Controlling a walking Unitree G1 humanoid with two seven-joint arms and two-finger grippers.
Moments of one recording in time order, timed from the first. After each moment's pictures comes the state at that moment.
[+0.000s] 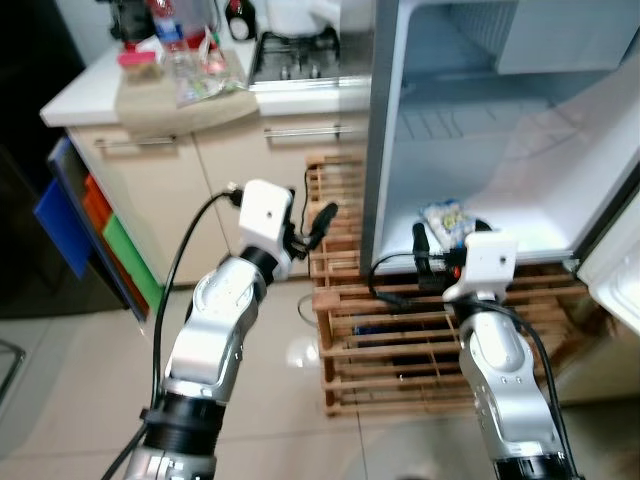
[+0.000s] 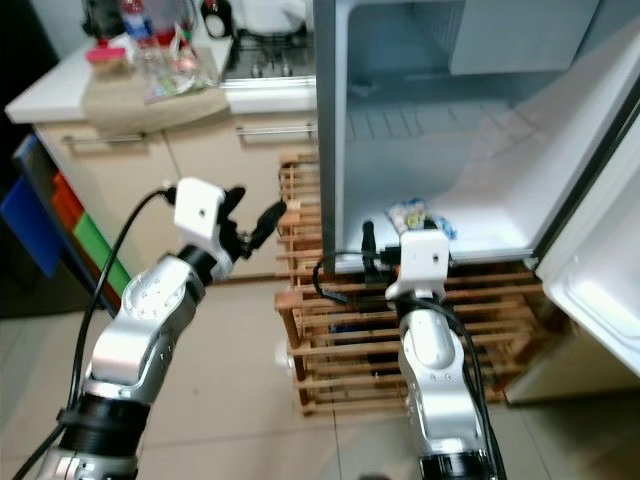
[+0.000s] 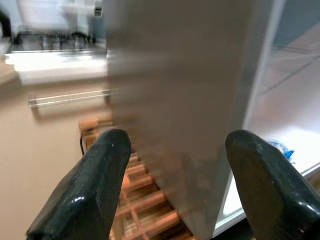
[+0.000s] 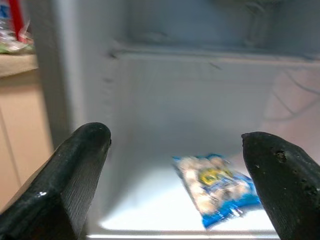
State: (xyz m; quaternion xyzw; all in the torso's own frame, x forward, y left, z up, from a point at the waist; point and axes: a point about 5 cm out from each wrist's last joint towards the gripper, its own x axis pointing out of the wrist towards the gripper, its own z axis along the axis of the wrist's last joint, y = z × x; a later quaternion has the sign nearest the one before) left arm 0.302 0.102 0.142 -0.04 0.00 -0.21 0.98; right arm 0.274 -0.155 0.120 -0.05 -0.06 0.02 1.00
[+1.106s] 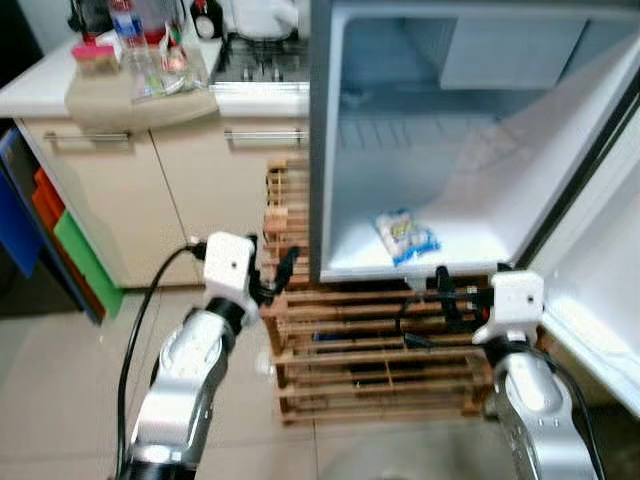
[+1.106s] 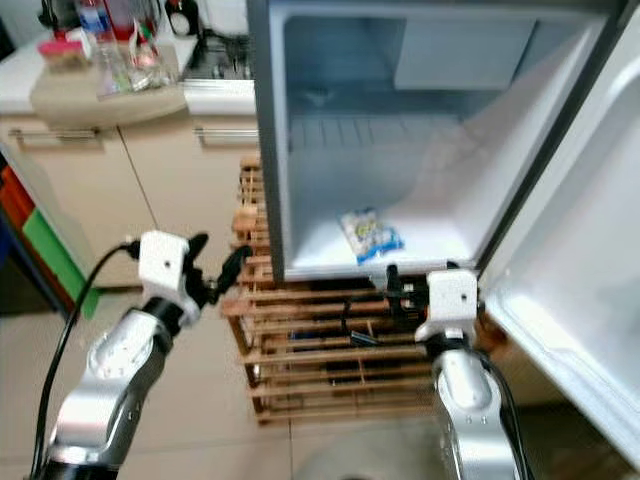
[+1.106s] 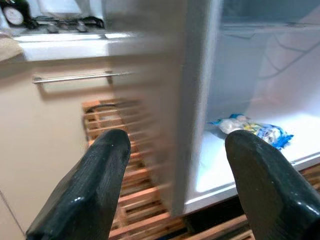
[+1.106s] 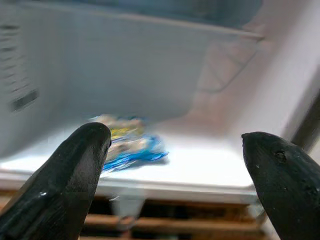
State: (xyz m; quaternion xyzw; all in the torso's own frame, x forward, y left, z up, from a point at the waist) left arm 0.269 0.131 0.116 0.00 0.02 -0.16 0.99; right arm 0.254 -0.183 0.097 -0.06 0.00 0.02 1.00
